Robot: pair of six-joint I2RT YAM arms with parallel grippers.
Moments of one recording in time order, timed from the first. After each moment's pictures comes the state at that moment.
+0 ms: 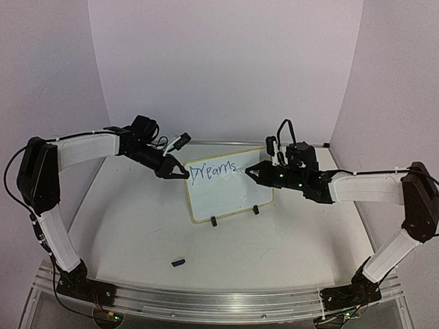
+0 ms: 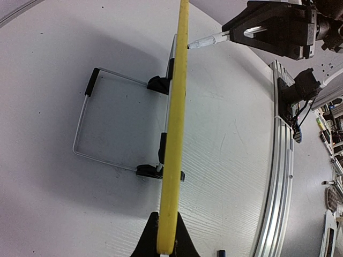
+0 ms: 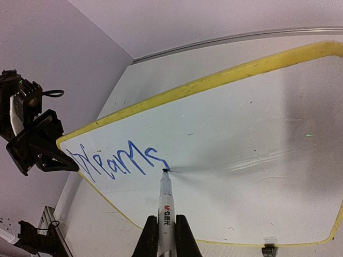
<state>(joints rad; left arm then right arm) -0.48 1.78 1.39 -0.55 0.79 0.27 0.66 1.57 0.92 0.27 -0.18 0.61</state>
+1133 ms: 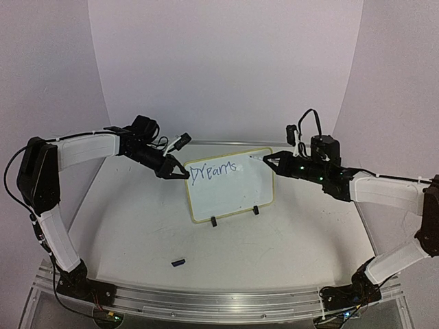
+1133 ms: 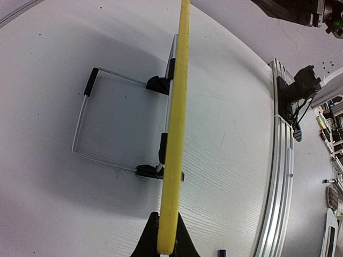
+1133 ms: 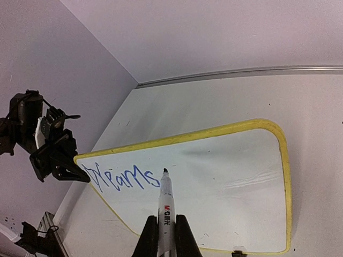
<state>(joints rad) -0.48 1.78 1.39 -0.55 0.79 0.27 0.55 1.40 0.86 0.25 -0.25 0.53</state>
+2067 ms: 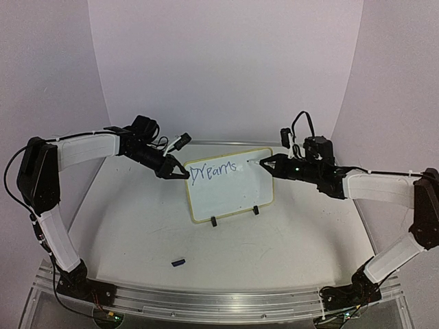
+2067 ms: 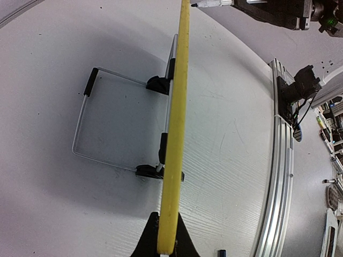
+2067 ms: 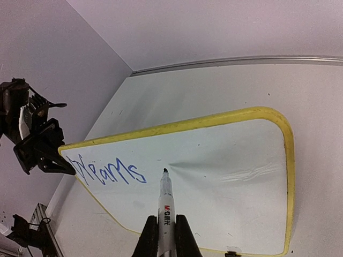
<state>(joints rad) -0.48 1.78 1.39 -0.55 0.79 0.27 0.53 1.48 0.89 0.25 -0.28 0.50</state>
